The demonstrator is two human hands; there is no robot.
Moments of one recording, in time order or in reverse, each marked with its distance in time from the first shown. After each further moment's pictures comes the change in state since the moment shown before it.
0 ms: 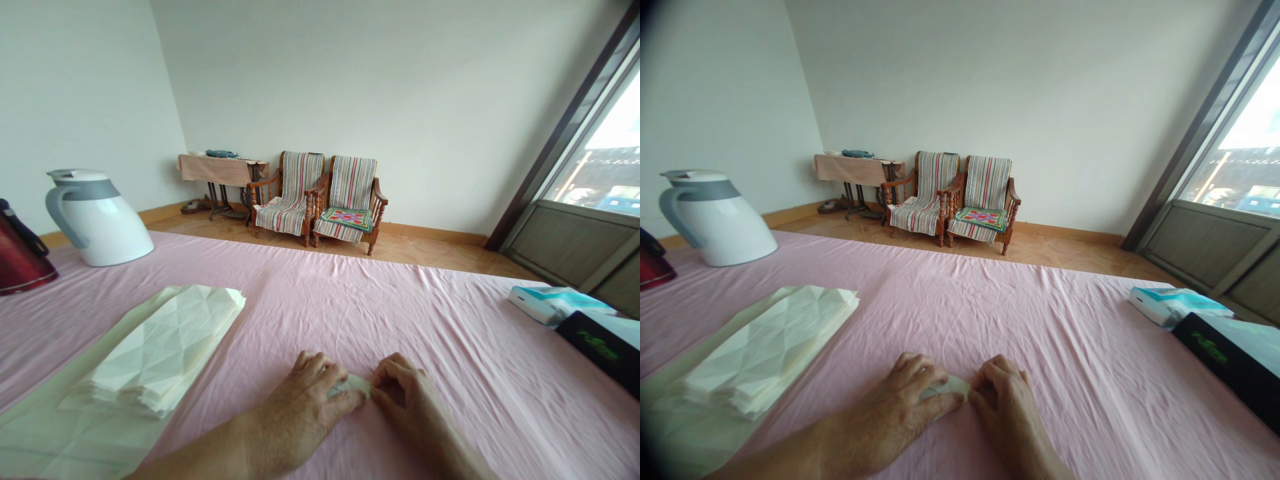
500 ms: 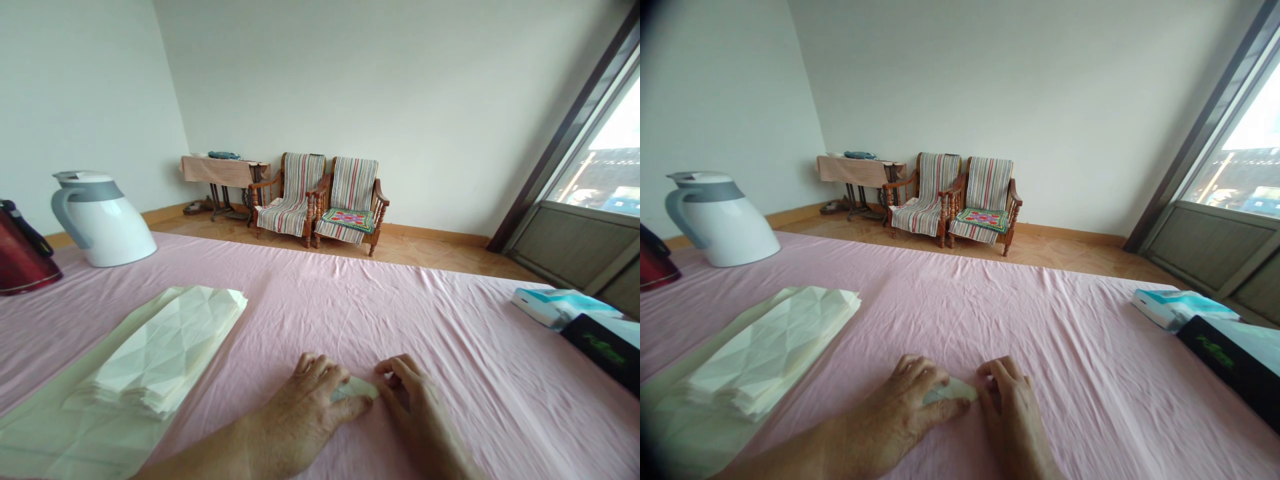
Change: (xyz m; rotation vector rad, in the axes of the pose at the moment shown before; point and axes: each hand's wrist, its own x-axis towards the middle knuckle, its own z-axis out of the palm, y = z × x) left_hand -0.002 -0.002 0.006 0.000 0.027 -0.007; right_hand -0.004 0.015 0.010 -0.069 0.118 -0.067
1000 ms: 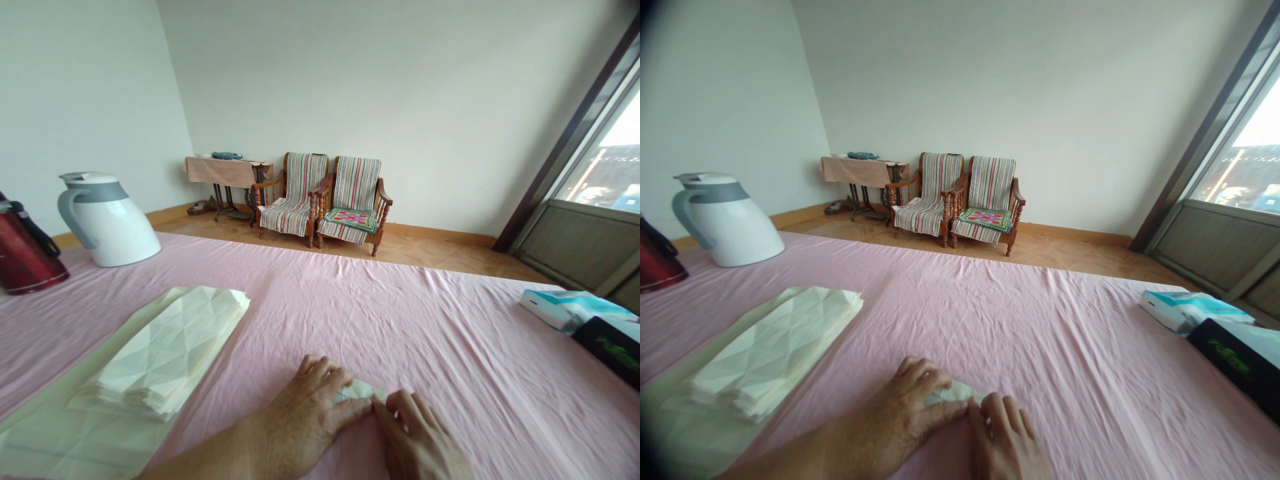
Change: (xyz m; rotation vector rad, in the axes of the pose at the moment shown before) left_hand 0.000 -0.001 -0.004 -0.009 -0.008 0.007; right_hand -0.030 -0.008 0.008 -0.536 0.103 -0.430
